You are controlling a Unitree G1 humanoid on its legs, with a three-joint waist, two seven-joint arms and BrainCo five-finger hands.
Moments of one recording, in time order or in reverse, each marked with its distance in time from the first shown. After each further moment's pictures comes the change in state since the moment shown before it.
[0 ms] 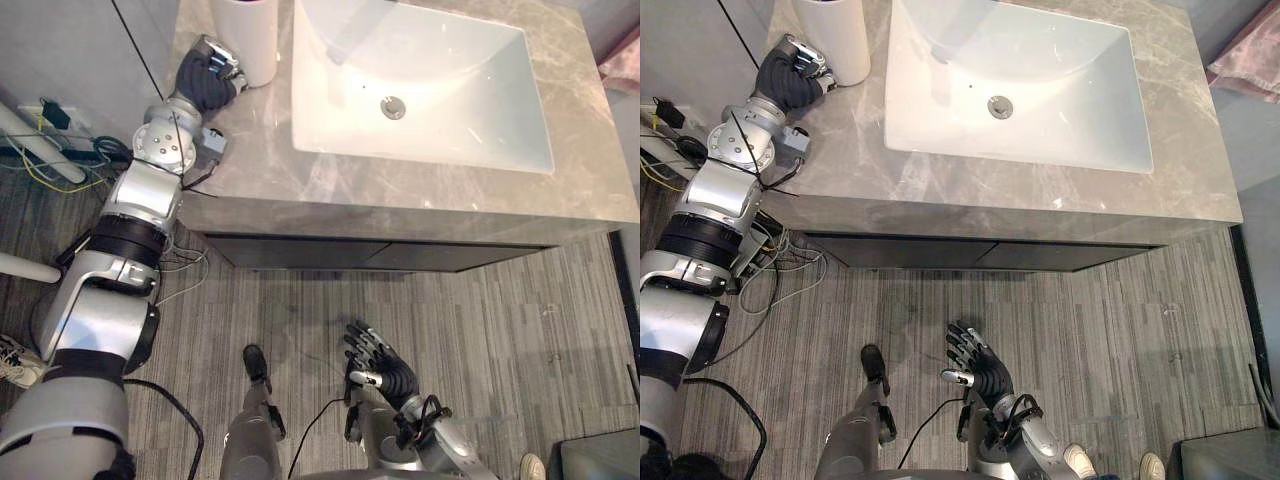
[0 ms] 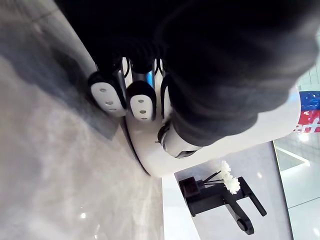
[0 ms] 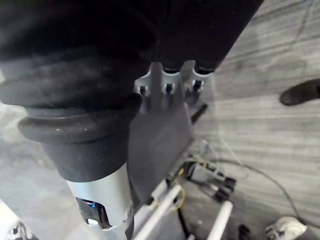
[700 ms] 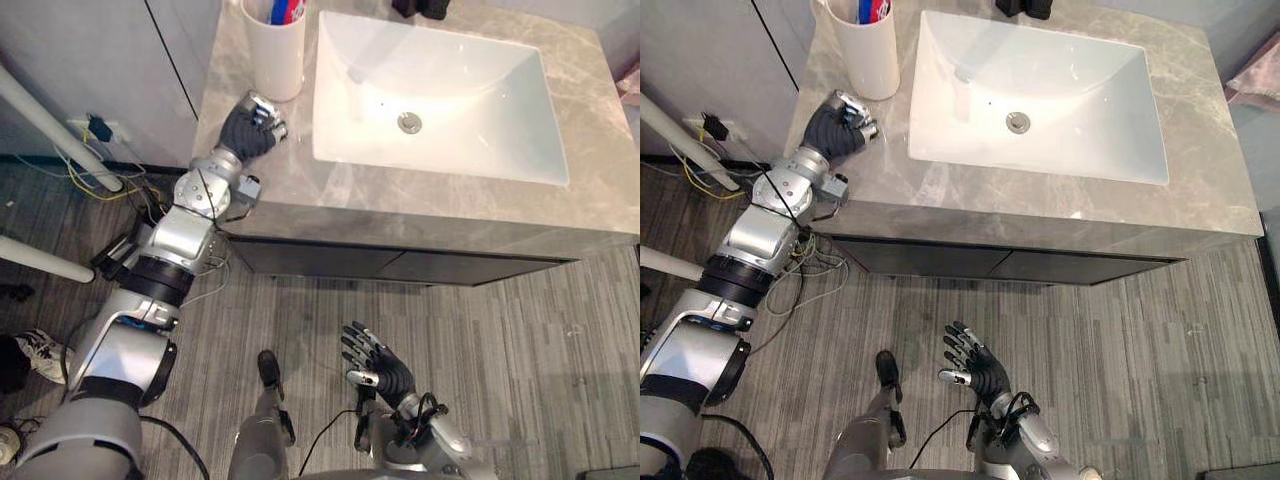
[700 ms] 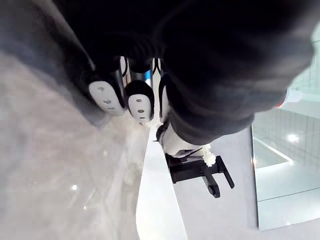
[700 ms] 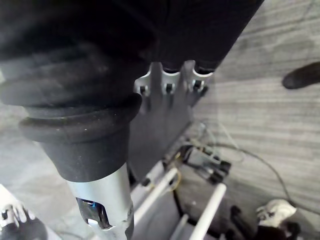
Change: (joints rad) left arm 0.252 -0.129 -0.001 -0.229 -0.079 0.008 -0.030; right arm -0.027 -0.011 0.008 0.042 0.001 0.019 -0.001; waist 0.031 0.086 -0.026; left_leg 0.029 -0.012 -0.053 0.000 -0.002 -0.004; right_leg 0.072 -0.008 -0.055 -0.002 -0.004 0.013
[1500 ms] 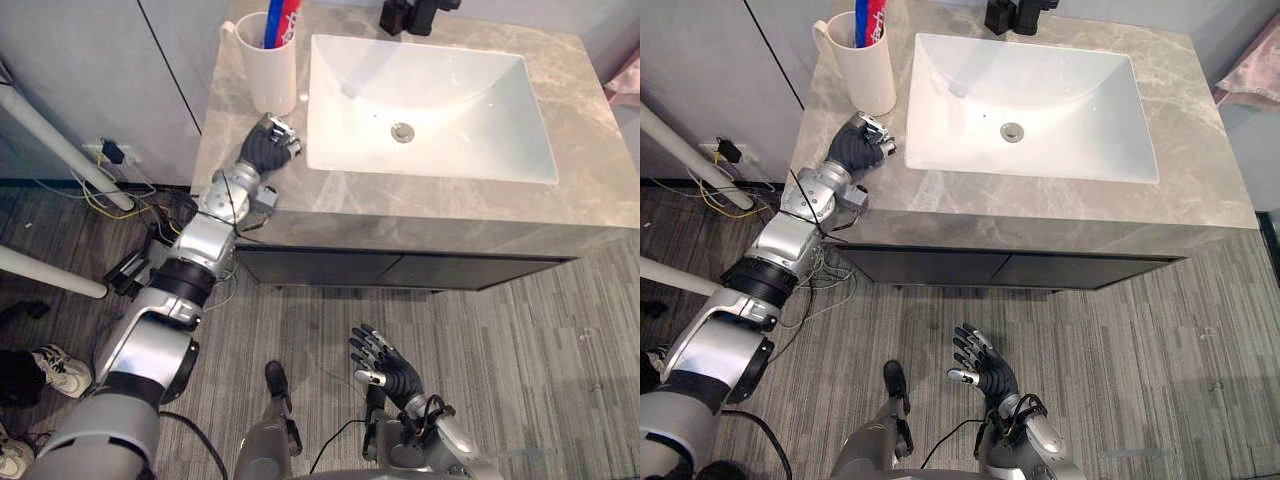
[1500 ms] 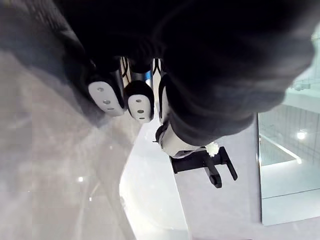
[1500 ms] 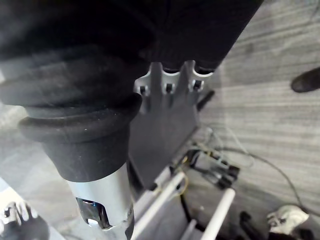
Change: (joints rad) left arm -0.132 -0.015 -0.018 0.191 -0.001 -0.002 -0.010; right arm 0.011 0.003 -0.031 0.008 -0.001 0.002 -0.003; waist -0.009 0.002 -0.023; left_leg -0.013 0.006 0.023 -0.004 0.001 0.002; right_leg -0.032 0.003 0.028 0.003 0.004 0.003
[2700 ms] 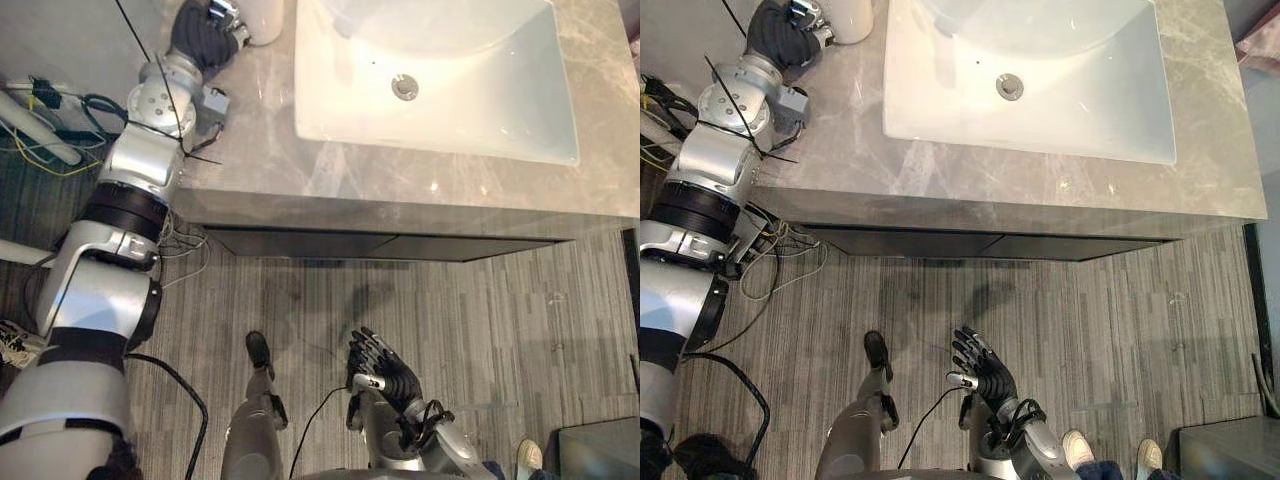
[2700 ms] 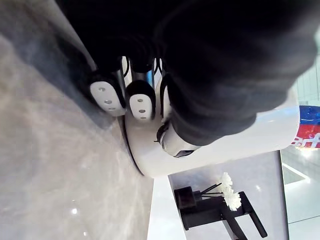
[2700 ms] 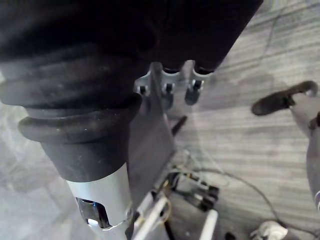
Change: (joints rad) left arm -0.273 0.132 -0.032 0.079 -0.036 0.012 0.060; right arm 0.019 0.019 -0.001 -0.005 0.001 -0.012 0.001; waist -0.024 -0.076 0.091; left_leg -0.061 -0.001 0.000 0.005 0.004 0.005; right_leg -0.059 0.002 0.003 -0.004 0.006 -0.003
